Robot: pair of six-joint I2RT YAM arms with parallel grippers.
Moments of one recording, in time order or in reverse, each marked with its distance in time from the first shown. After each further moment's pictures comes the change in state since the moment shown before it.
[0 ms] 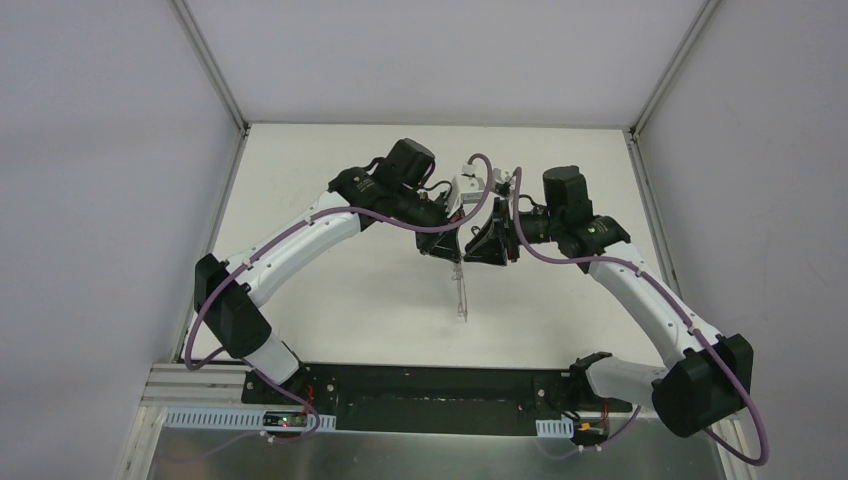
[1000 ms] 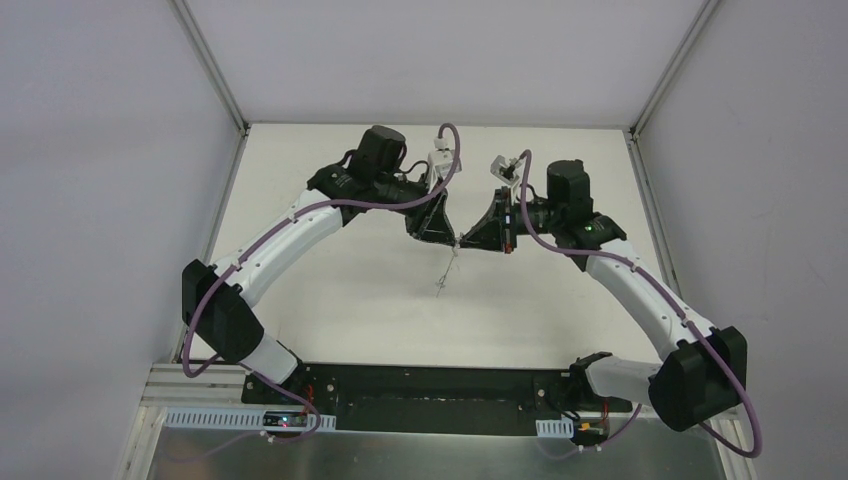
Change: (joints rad) left arm 0.126 -0.049 -0.084 0.190 0.129 -0.156; right arm -0.024 0.024 -0.023 0.213 -0.047 0.256
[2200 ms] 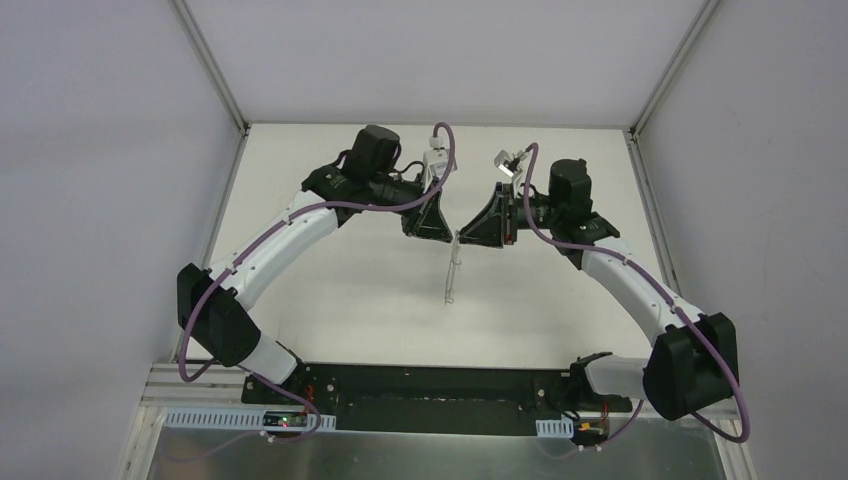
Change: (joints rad) left arm 0.024 -0.033 -0.051 0.075 0.047 -0.053; right arm -0.041 0.058 -0.057 0.284 -0.085 0.231
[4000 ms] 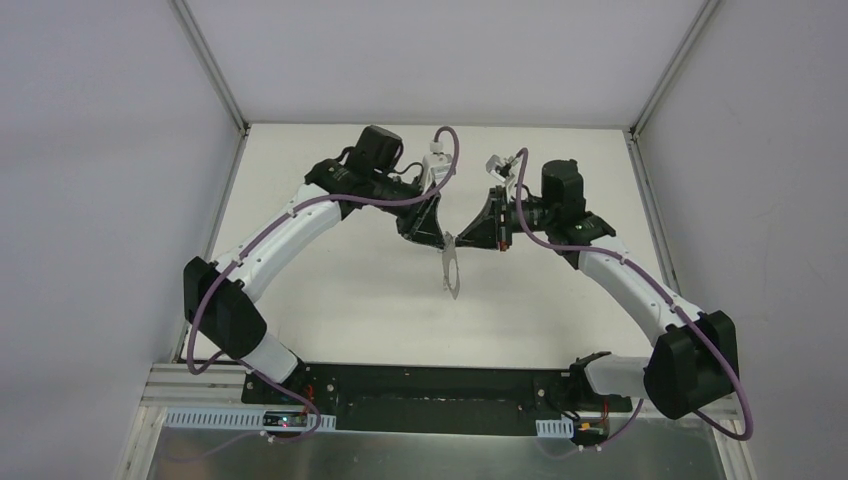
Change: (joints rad) left arm -0.004 0.074 0.112 -0.254 -0.057 0.148; right arm 0.056 0.004 0.029 -0.150 0.031 -0.174
